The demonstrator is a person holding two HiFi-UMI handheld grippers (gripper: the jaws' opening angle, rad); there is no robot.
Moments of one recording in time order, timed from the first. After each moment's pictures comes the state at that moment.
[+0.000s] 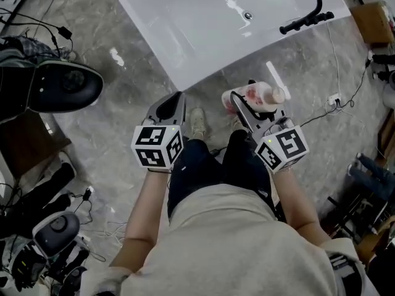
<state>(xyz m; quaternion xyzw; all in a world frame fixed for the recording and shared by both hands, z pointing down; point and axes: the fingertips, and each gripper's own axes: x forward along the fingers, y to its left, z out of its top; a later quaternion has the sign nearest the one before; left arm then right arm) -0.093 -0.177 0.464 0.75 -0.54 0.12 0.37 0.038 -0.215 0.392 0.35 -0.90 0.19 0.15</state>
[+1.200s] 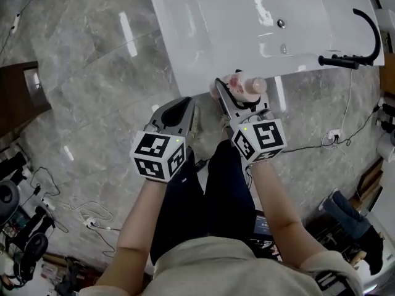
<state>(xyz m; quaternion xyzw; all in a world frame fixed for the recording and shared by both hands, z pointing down) -0.107 -0.204 0.605 0.69 -0.57 0.07 0.44 -0.059 -0.292 0.586 0.28 -0.92 0.20 0.19</state>
